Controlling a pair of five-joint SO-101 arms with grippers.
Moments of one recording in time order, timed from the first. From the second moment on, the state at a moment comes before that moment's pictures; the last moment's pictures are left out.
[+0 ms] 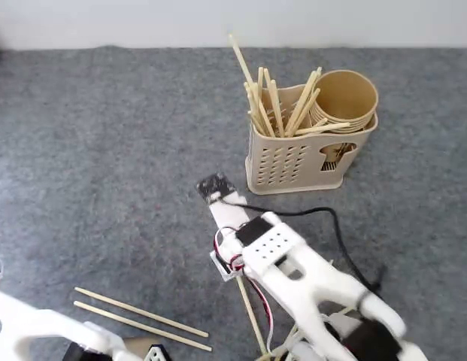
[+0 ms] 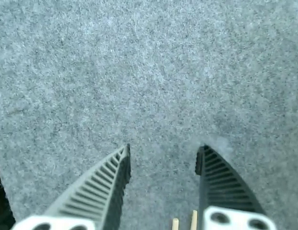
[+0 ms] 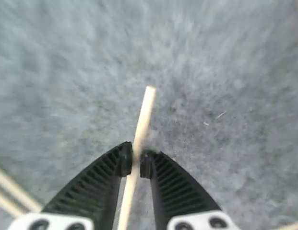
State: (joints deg) left arm -72.2 -32.2 43.6 72.5 17.4; right arm -41.8 -22.1 47.9 61.0 -8.3
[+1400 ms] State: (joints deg) left arm -72.2 -32.2 44.4 72.5 17.4; right arm -16.1 -52.3 25.8 15.0 8.4
